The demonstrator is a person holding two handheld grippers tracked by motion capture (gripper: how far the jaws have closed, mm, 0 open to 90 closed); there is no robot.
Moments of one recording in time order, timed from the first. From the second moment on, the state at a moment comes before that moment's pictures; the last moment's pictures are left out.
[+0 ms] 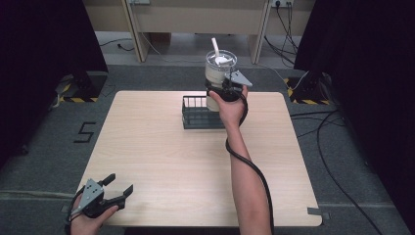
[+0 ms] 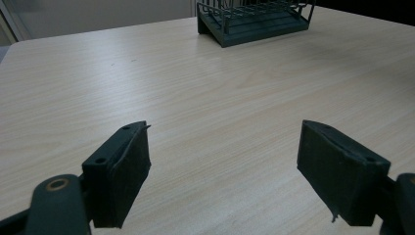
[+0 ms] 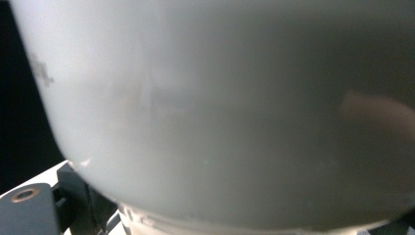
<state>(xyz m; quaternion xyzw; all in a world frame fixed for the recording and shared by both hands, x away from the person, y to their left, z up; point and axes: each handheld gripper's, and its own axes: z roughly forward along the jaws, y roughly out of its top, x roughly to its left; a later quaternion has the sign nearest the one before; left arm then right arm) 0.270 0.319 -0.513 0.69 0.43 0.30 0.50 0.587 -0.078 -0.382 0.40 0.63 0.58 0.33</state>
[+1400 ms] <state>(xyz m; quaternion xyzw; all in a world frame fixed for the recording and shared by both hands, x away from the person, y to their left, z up) 0.270 0.319 -0.513 0.69 0.42 0.29 0.50 0.608 -0.061 -0.428 0.42 0.65 0.55 0.32</state>
